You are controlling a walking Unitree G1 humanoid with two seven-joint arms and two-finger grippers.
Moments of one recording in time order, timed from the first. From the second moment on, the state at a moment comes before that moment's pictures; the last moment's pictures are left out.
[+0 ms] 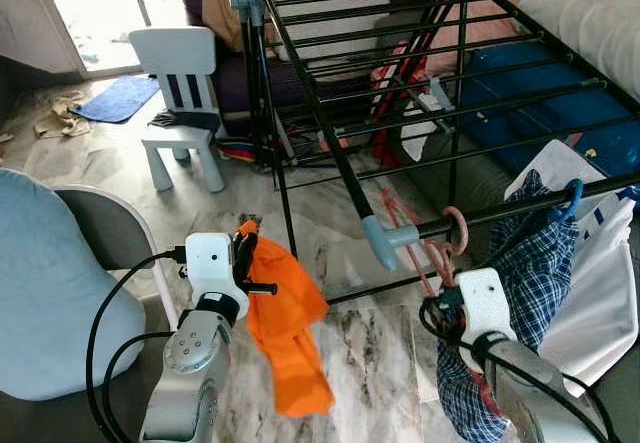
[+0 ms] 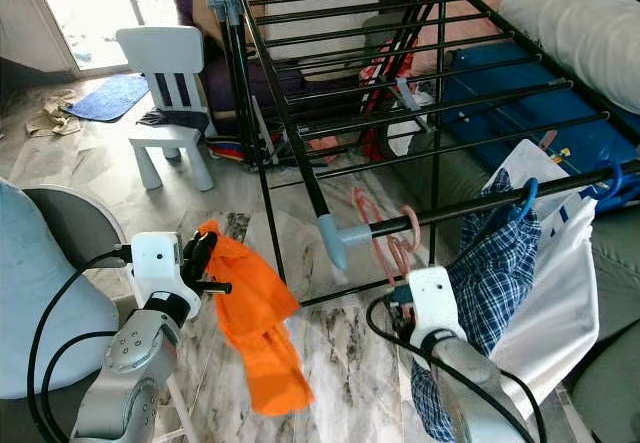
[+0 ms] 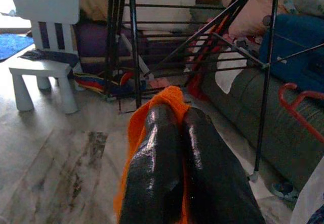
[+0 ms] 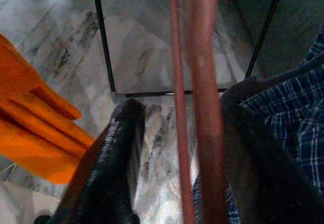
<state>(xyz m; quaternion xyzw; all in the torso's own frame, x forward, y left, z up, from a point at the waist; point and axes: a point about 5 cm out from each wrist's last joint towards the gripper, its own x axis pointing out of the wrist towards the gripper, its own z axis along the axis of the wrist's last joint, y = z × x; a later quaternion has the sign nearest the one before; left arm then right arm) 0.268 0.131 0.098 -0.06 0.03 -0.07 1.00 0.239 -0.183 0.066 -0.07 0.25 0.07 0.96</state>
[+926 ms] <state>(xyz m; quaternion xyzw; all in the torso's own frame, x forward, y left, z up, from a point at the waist) 0.270 0.129 0.097 -0.06 0.03 -0.07 1.00 0.233 -0.183 0.068 -0.06 0.25 0.07 0.96</state>
